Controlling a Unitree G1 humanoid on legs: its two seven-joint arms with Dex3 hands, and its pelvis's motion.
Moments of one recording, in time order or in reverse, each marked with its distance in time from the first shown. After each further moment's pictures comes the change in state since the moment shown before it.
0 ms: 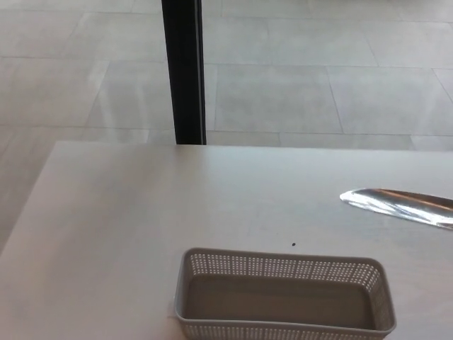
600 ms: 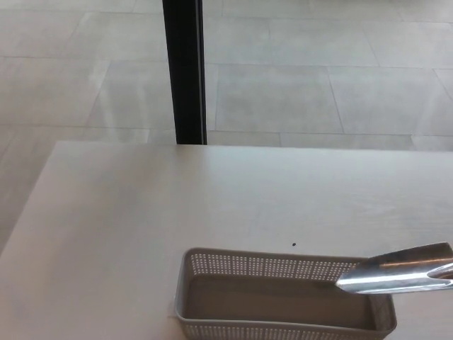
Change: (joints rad) left_arm -0.008 0.000 0.000 -0.003 0.000 0.000 -0.001; right_arm -0.029 -0.165 0.157 0.004 -0.224 -0.074 -0.203
